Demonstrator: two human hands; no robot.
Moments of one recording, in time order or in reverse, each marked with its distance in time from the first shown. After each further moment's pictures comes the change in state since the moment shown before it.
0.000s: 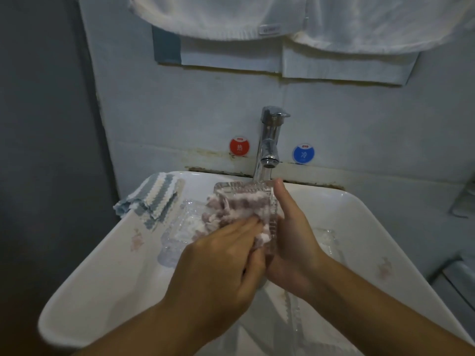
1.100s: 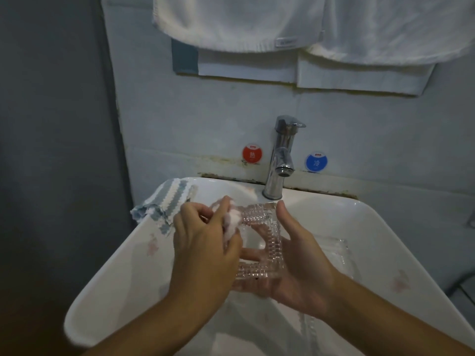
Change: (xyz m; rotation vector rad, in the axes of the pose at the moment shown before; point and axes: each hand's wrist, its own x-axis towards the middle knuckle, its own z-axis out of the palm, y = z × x) left_hand 0.008 -0.026 -0.002 -0.043 0.063 -0.504; right_hand -0.003 0.010 -0.006 -0.064 -0.096 0.174
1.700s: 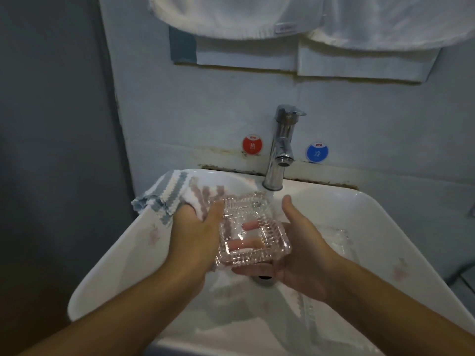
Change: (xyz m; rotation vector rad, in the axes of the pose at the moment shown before) left_hand 0.013 0.003 -0.004 -0.789 0.039 -0.549; right_hand 0.001 -0.004 -0.006 -0.130 0.200 0.031
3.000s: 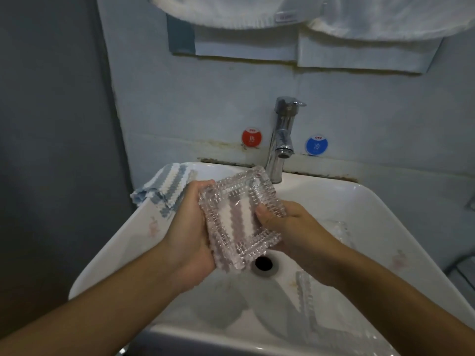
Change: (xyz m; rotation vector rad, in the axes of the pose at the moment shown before) left_hand 0.004 0.006 -0.009 -0.587 -0.678 -0.342; right_hand 0.001 -0.002 -0.005 -0.594 0.116 -0.391
